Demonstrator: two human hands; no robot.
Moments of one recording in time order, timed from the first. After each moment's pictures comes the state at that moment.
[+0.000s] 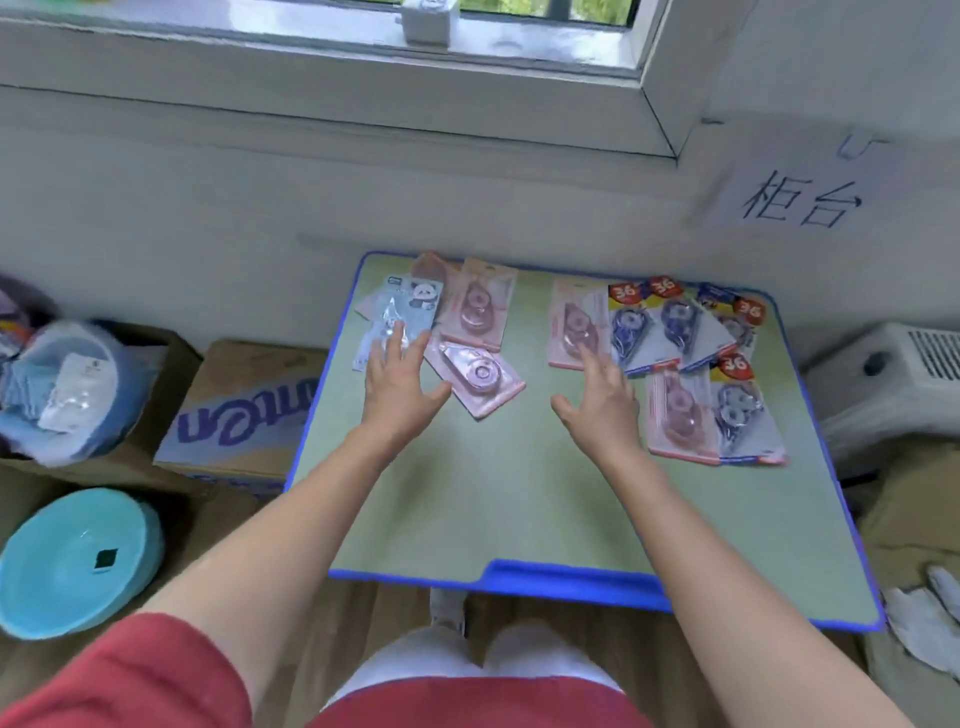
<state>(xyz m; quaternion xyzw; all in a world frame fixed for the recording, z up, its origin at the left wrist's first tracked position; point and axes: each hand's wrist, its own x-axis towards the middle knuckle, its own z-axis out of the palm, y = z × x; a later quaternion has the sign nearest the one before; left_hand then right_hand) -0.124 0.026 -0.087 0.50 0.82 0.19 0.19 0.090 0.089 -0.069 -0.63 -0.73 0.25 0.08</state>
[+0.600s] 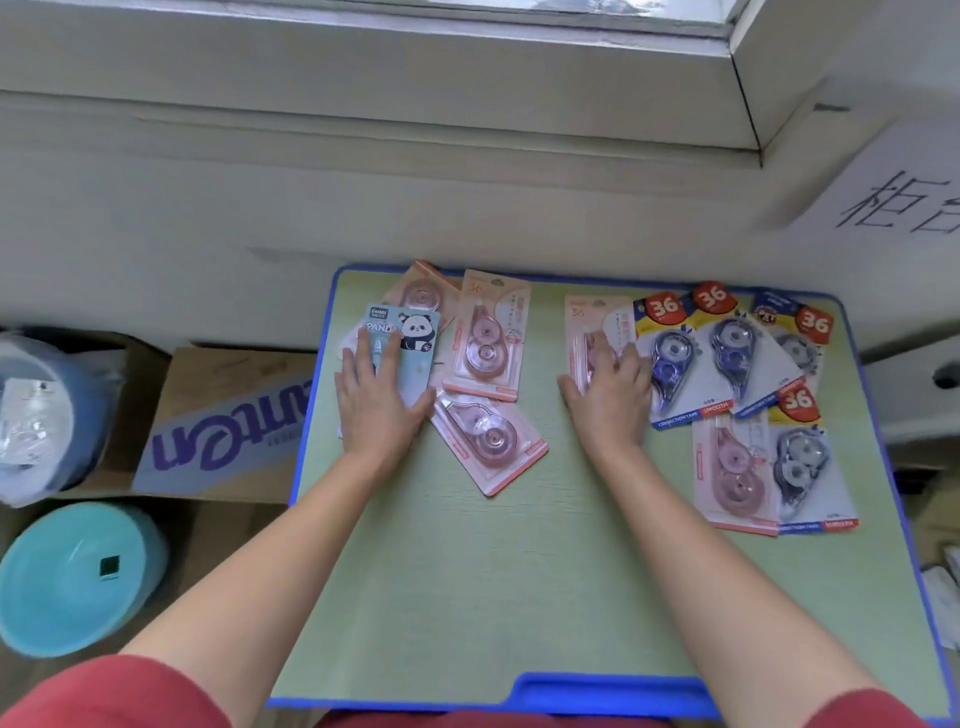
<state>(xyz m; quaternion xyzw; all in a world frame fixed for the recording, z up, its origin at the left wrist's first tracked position) -0.183 0.103 -0.130 0.47 0.85 0.15 0.18 0.036 0.189 -0.125 -0.70 -0.68 0.20 0.06</state>
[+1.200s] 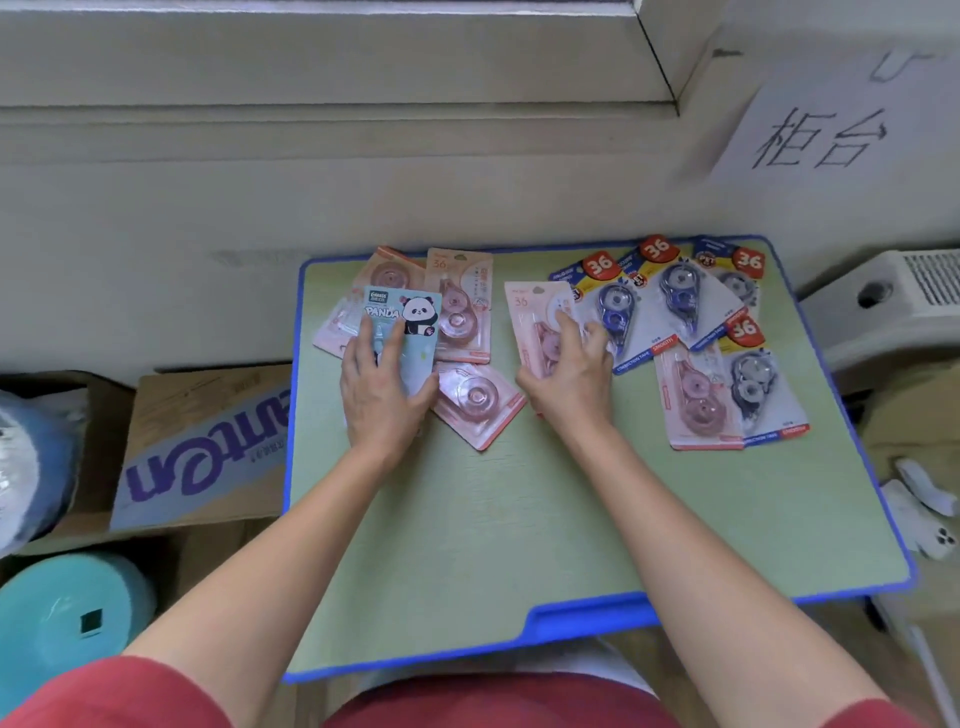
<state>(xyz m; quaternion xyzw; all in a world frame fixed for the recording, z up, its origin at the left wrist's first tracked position) -0.158 0.083 -0.115 0.52 0.81 0.23 0.18 0.029 0.137 -0.098 -0.70 -0.65 0.24 0.16</state>
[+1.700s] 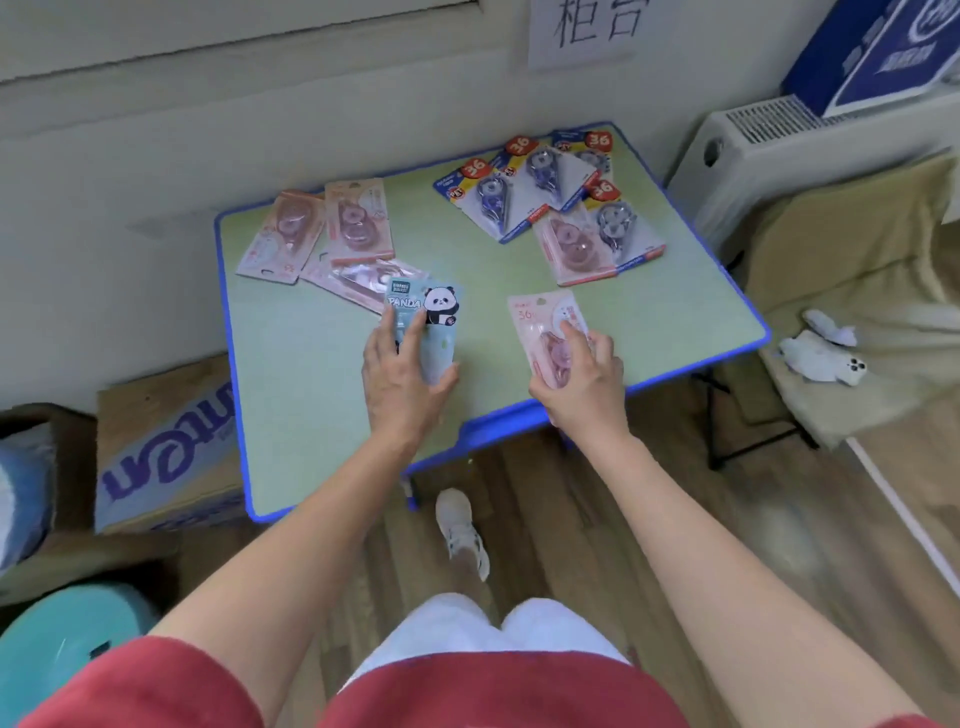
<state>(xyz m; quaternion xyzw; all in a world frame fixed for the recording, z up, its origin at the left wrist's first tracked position) -0.045 -0.057 -0.101 0.63 0.72 0.22 0.18 0.145 -0.070 -0.102 -0.74 -0.59 0.22 0.21</state>
